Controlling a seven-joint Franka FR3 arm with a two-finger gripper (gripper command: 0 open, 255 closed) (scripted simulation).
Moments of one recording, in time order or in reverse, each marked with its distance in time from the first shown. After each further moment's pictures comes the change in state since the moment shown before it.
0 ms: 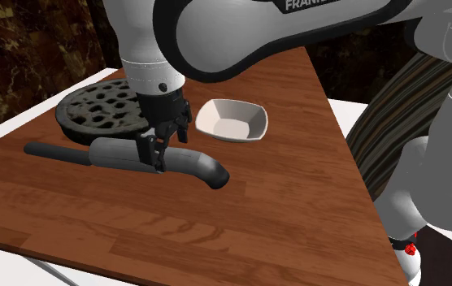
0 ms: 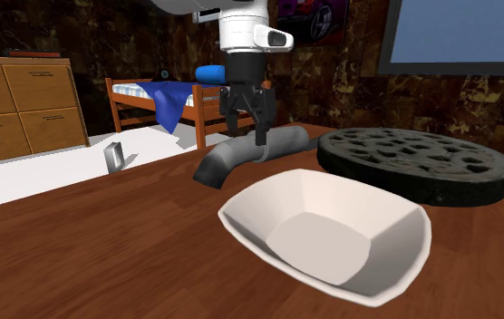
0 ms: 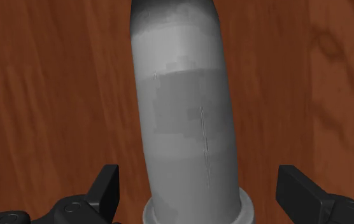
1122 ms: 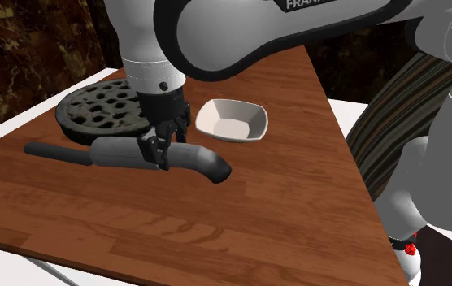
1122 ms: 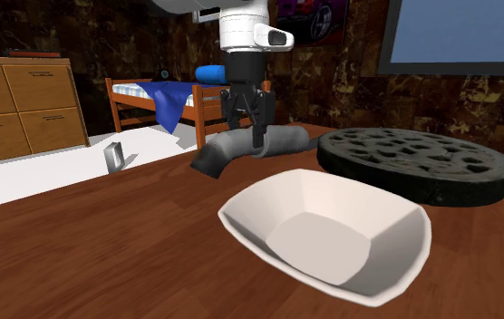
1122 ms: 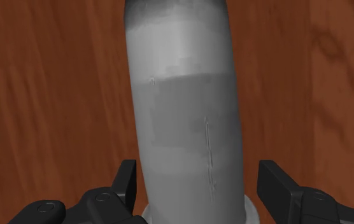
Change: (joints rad) arm -0.002 -0.003 0.000 0.000 0.002 -0.002 -0.003
